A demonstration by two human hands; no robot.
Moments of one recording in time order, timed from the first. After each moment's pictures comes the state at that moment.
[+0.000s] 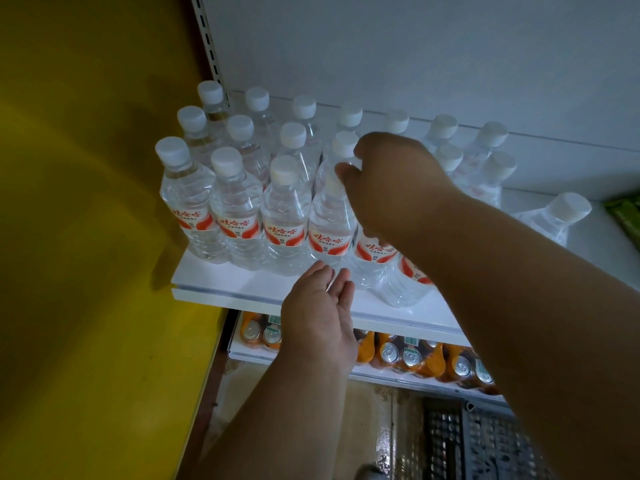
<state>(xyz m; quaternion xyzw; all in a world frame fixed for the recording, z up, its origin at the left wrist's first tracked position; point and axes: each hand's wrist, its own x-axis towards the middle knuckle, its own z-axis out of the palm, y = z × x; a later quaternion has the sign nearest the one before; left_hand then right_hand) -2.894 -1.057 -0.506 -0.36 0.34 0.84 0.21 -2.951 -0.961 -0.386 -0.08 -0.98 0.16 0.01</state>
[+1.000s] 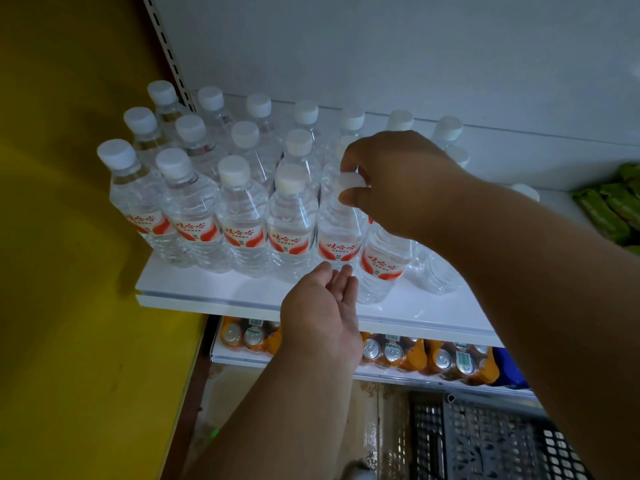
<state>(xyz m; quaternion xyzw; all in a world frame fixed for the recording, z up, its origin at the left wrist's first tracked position) -2.882 -1.008 -0.494 -0.39 0.32 0.83 0.23 -2.932 -0.897 -0.384 0.01 -1.00 0.08 -0.01</state>
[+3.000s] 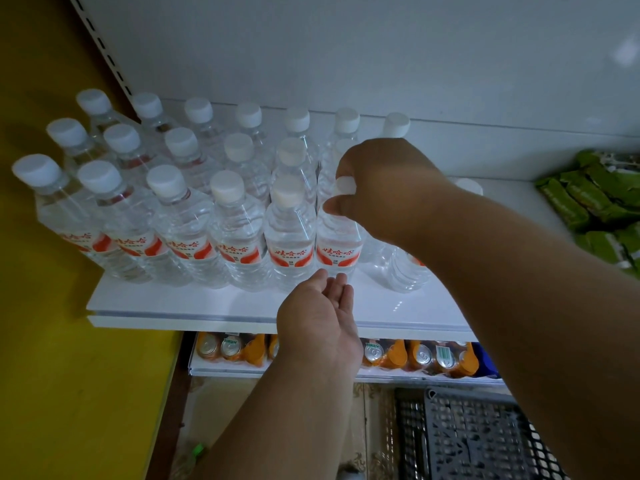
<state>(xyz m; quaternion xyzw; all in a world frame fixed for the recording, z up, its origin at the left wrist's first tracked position) -2.868 -0.959 -0.496 -0.40 0.30 0.82 0.26 -2.915 -0.854 -0.392 -0.04 -0.99 0.09 -0.01</state>
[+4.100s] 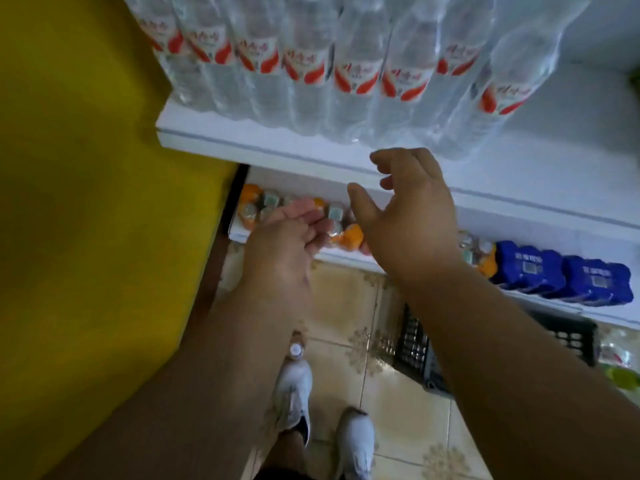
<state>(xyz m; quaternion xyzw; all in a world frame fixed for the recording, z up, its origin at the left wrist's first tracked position) -2.766 -1.083 -0.526 -0.29 0.51 0.79 0.18 -2.743 -0.957 -0.495 -0.14 -0.93 0.32 0.13</state>
